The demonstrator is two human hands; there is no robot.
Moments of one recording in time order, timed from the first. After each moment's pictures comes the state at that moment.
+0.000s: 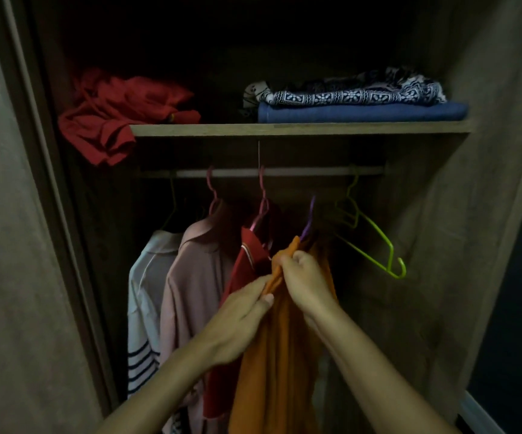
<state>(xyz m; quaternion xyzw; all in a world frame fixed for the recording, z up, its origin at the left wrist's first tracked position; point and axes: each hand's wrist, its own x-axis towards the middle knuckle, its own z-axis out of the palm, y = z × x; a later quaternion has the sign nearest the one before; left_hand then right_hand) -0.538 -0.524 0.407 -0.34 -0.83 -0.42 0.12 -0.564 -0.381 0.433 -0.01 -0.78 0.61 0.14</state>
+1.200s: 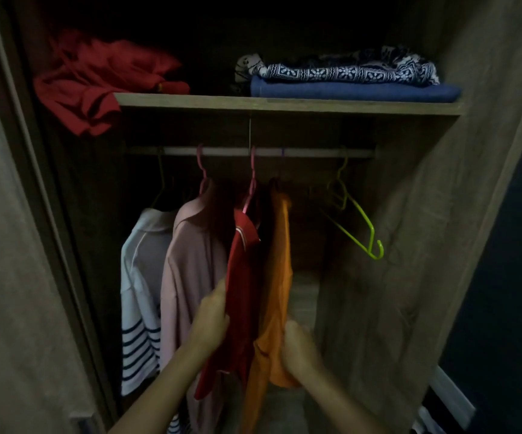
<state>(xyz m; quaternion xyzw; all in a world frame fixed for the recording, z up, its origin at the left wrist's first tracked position) -0.599 -0.538 0.303 -0.18 -0.89 -0.37 0.22 -0.557 -0.356 0.271 -0.06 -0.95 0.31 0.05</state>
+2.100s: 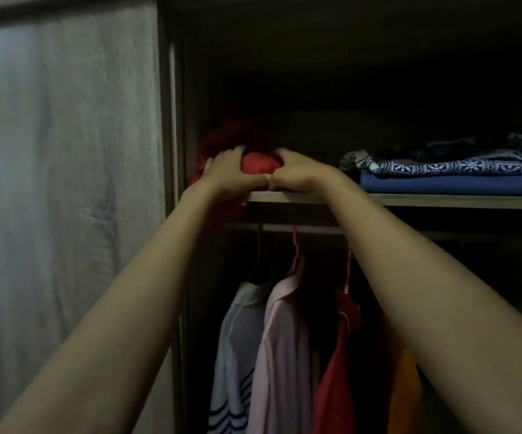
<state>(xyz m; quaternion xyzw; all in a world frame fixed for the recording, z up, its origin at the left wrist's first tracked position) -0.641 -0.671 0.675 -0.08 -0.92 -0.20 0.34 -0.649 -0.505 0.689 0.29 -0.90 0.31 0.14</state>
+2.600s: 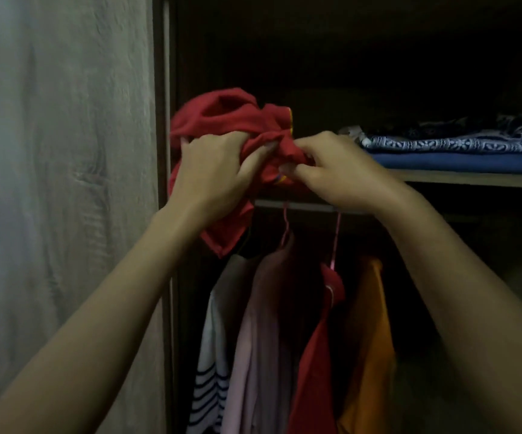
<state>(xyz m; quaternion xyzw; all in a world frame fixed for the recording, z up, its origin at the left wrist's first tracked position) -0.535 -0.638 0.621 -0.18 -0.79 -0.15 0.56 -0.539 -0.454 0.648 0.36 -0.86 0.21 0.30</state>
